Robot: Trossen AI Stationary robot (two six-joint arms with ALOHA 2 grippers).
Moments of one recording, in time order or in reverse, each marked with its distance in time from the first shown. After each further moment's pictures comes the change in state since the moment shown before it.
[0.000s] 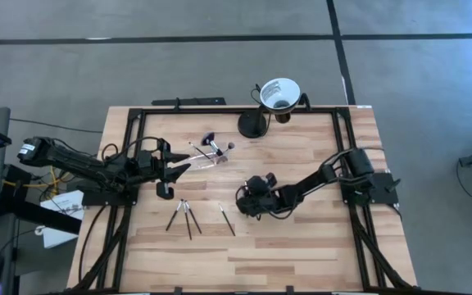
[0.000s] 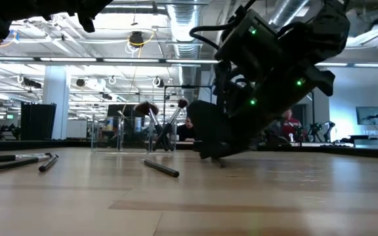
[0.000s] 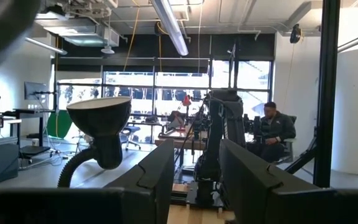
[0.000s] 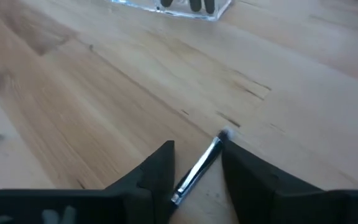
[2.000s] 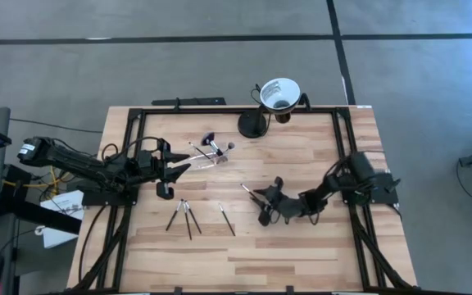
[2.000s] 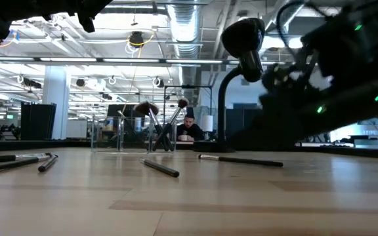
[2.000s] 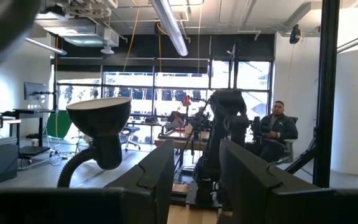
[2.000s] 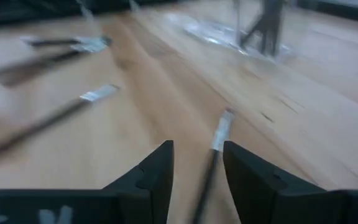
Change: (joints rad) left arm 0.000 0.000 0.000 0.002 0.000 0.000; right arm 0.099 0.001 -0.437 0.960 -0.031 -0.513
